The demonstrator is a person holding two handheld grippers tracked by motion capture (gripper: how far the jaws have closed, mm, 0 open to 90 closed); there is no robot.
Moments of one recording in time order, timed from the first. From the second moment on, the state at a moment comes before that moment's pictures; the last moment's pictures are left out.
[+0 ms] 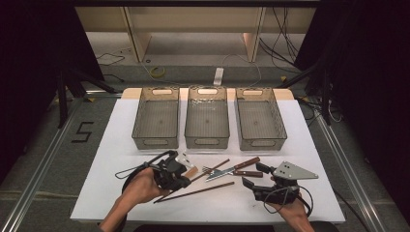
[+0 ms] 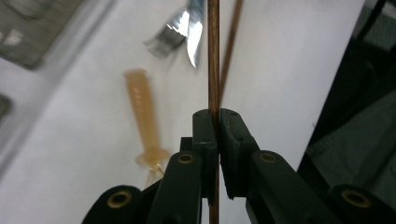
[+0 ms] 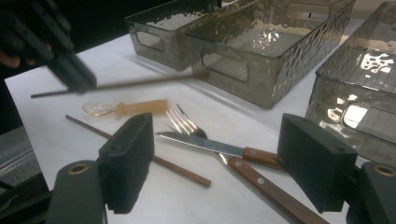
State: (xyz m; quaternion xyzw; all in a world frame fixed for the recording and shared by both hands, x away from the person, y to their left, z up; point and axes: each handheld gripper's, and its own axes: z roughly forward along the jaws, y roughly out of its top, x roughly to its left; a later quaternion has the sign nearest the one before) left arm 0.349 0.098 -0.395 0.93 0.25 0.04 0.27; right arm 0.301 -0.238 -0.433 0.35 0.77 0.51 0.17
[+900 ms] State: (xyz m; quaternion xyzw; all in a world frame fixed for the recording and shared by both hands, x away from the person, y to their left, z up) left arm 0.439 0.170 -0.343 0.83 0.40 0.14 0.37; right arm 0.300 -0.238 -0.434 0.35 0.76 0.52 0.16
